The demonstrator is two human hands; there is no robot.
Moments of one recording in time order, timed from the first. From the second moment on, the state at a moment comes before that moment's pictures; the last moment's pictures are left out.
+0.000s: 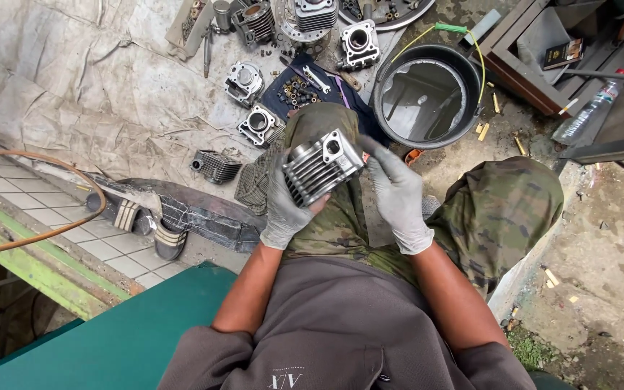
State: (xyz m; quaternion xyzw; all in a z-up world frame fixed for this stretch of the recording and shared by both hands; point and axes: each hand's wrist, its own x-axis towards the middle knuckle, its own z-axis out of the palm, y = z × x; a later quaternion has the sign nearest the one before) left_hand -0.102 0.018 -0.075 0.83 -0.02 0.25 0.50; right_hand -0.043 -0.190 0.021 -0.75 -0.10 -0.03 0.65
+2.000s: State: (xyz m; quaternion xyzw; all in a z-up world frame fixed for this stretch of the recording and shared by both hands) left_hand -0.121 -0.022 -0.085 0.91 -0.13 0.38 0.04; right_hand -0.070 -0.197 -0.057 -0.77 -0.25 0.09 0.57
